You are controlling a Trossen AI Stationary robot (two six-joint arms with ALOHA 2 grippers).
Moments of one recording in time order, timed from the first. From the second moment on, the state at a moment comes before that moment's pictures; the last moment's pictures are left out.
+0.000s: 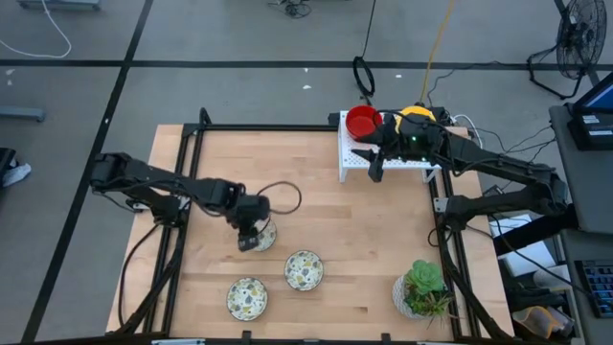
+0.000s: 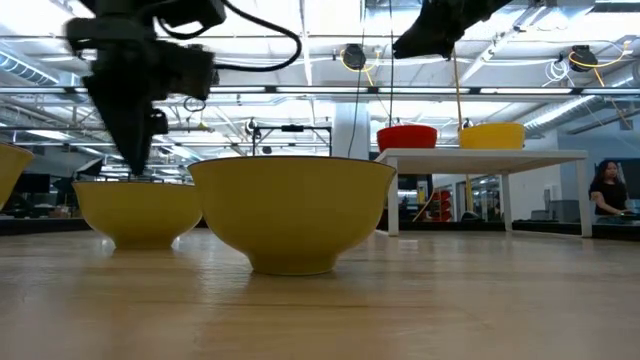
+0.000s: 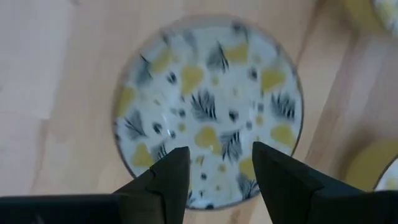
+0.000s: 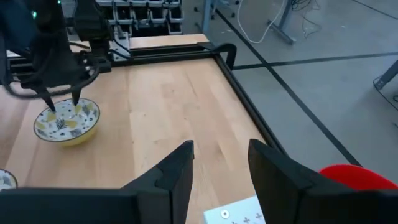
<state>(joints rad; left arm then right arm) -0.11 1.41 0.92 -0.80 0.13 -0.45 -0.36 1.08 1.04 -0.36 -0.03 -0.09</state>
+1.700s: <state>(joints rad) -0.32 1.58 0.89 -0.57 -0.02 0.03 -0.34 1.08 0.88 -0.21 -0.03 -0.04</state>
